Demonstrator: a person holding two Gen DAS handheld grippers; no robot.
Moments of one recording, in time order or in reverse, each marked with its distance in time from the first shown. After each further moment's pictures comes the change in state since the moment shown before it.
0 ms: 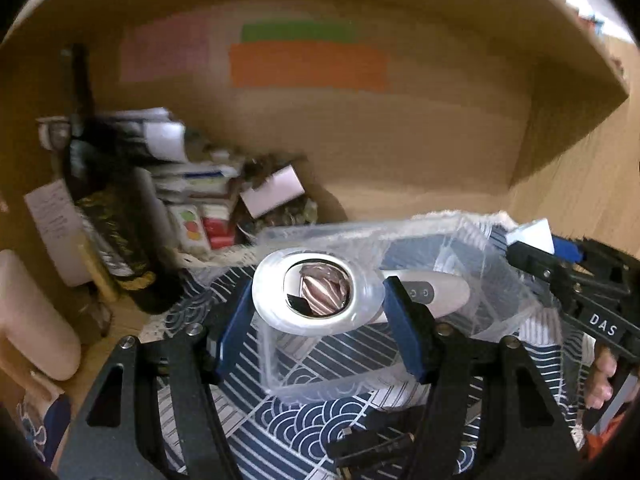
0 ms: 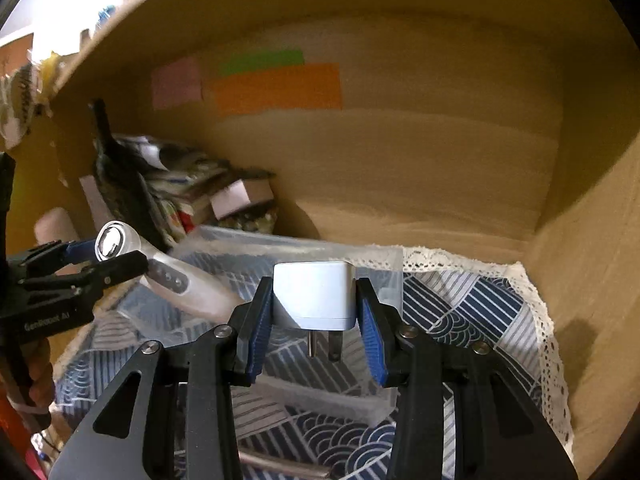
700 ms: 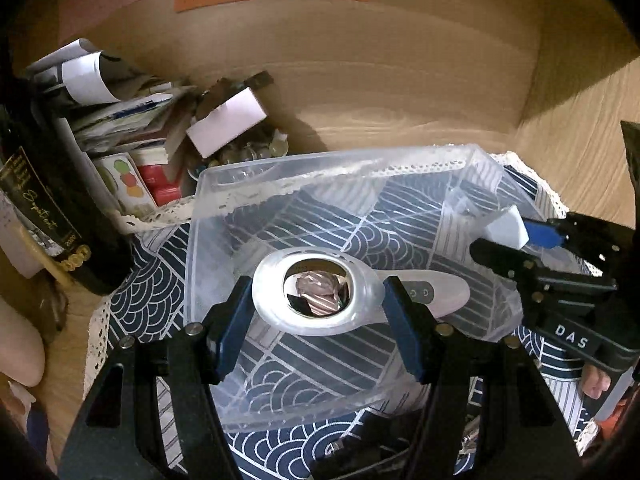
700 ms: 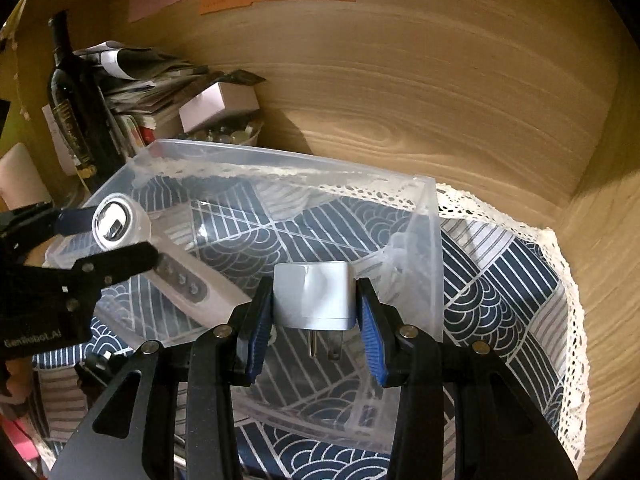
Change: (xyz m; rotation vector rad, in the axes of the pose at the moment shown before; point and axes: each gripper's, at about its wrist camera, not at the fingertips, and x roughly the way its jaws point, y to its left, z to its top) left arm 0.068 -0.011 -0.010 0.058 0.190 -0.031; right arm 0.064 0.002 -0.016 -0.056 0.211 -0.034
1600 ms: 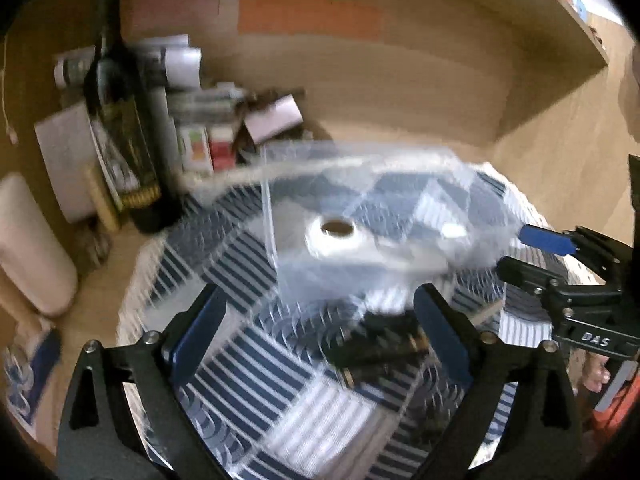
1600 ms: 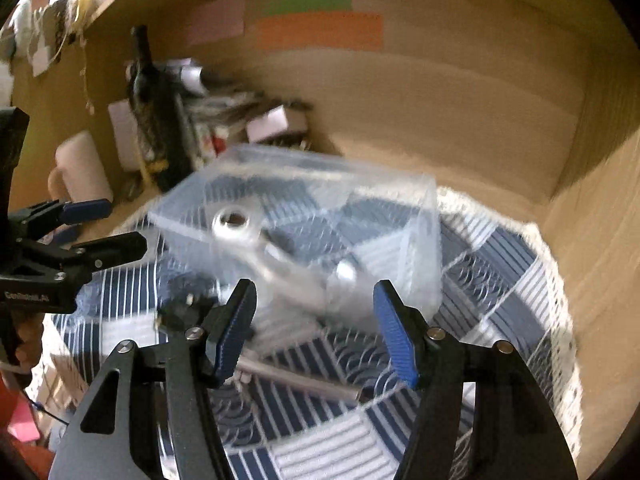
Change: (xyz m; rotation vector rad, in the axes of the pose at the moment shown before) left arm -0.090 0.017 -0.069 -0.074 -0.069 -0.028; right arm -0.076 0.037 -0.055 -0.044 -0.061 0.072
